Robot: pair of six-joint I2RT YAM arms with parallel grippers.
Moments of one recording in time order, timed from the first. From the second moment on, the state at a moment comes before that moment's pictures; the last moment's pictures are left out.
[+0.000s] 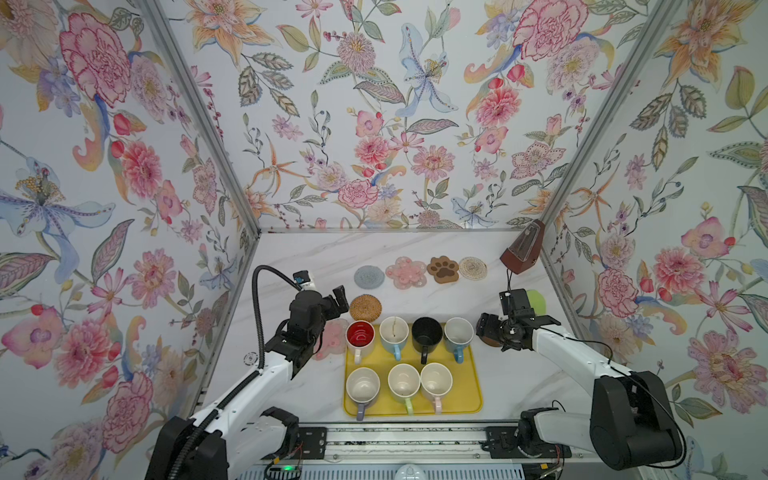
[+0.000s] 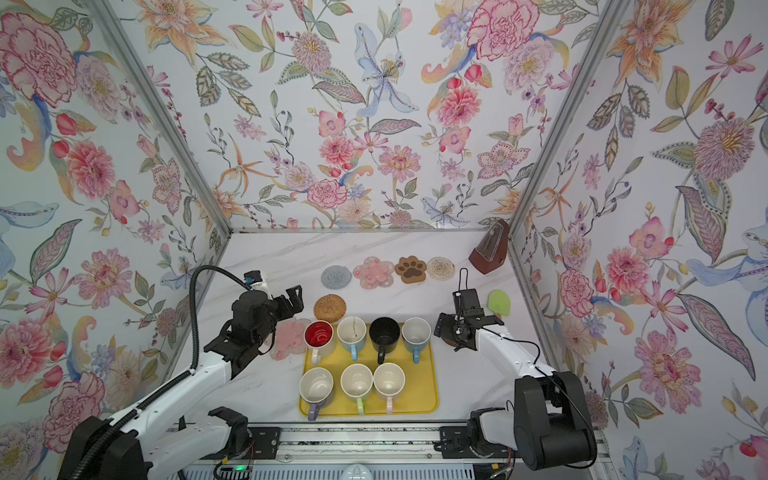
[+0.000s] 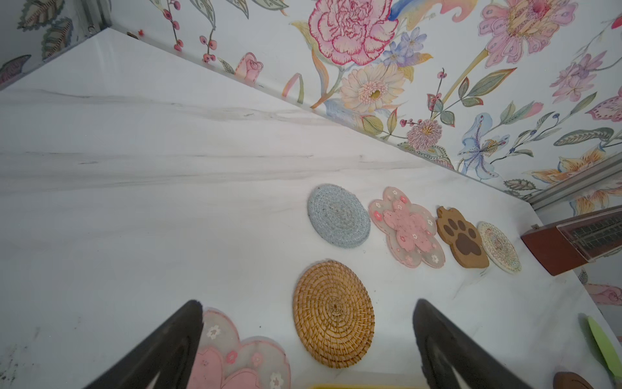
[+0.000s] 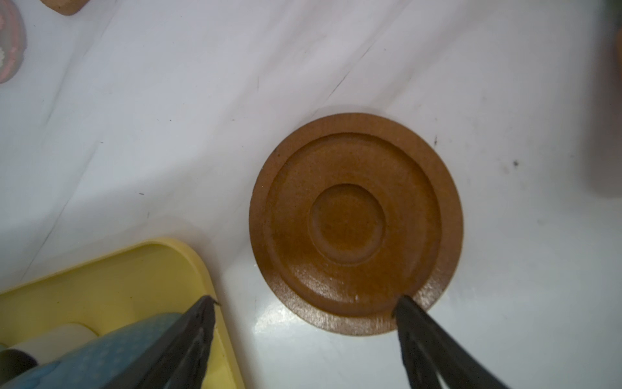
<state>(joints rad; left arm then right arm) -0.38 1.03 0.55 0.07 -0.25 -0.52 0.18 1.30 0.67 -0.47 0.01 0.47</state>
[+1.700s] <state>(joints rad) -0.34 0.92 0.53 0.02 -0.30 -0.55 0.22 1.57 0.80 -0.38 0.08 0.46</state>
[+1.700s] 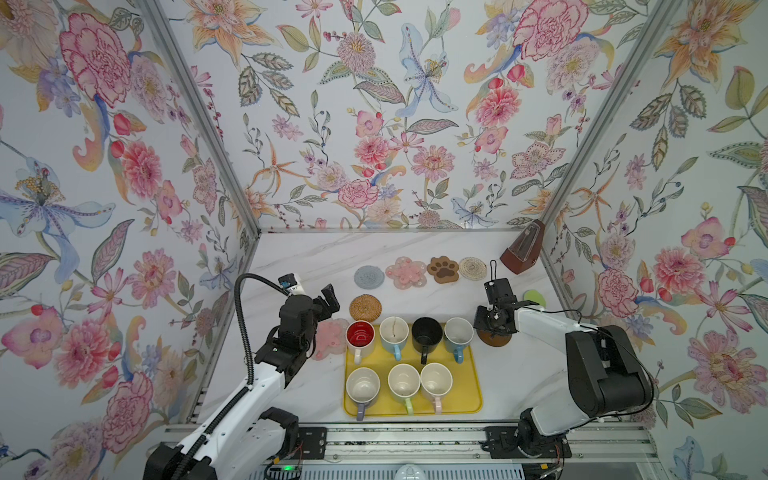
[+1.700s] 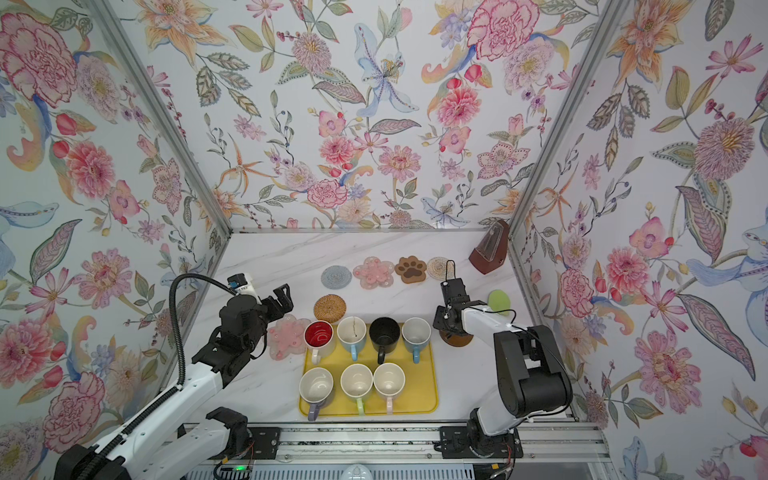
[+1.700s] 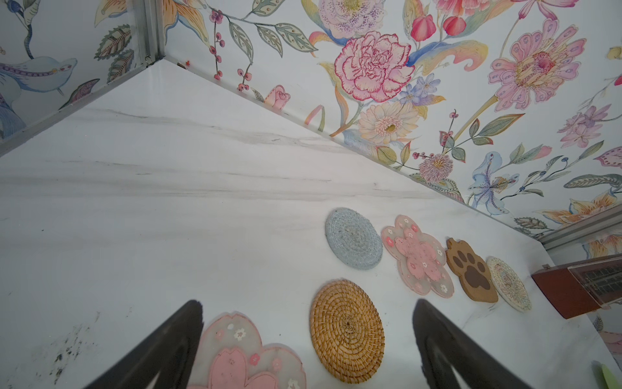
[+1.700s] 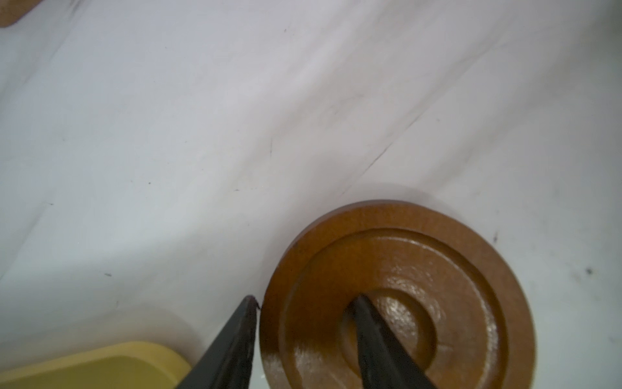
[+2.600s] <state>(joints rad) -0.32 0.89 0.53 -0.02 -0.30 -0.56 0.17 1.81 1.07 -0.39 0.08 0.41</state>
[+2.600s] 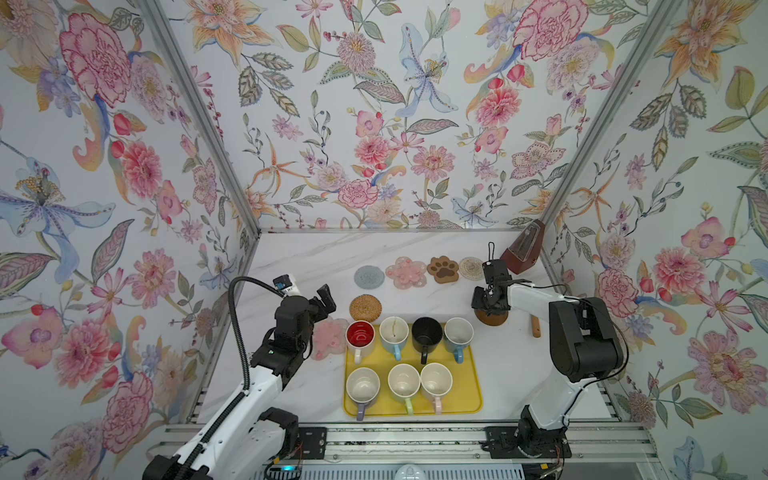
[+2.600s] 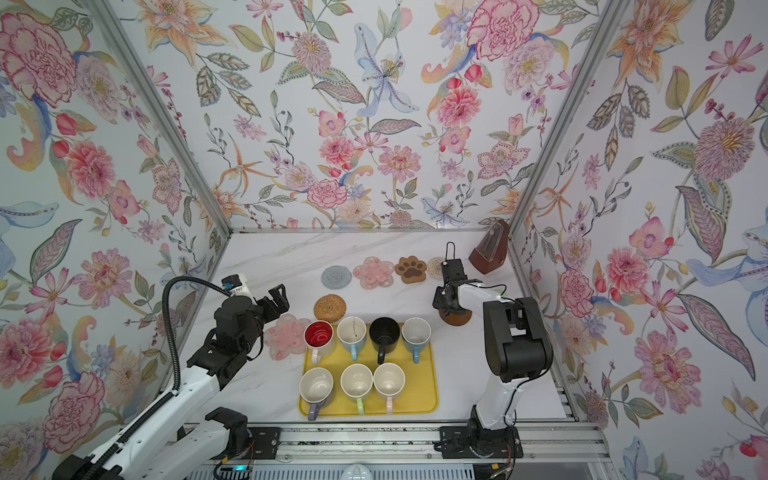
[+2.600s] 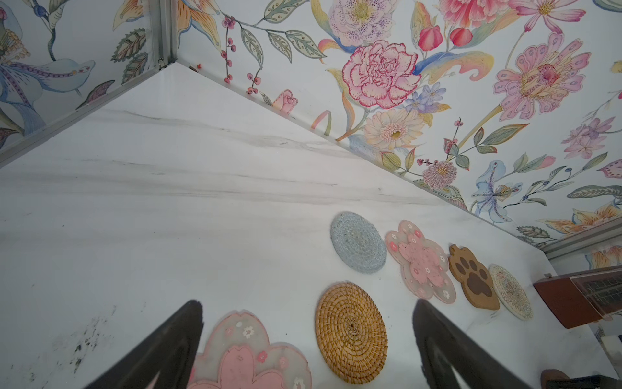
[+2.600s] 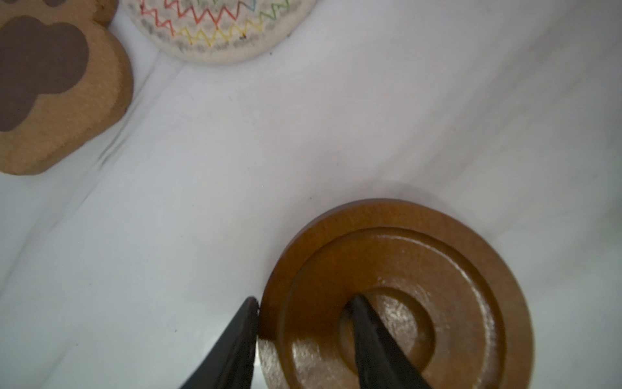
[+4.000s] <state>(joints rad) -0.29 0.91 0.52 -0.06 -0.29 -0.57 0.35 1.90 1.19 -0.38 -0.04 0.43</state>
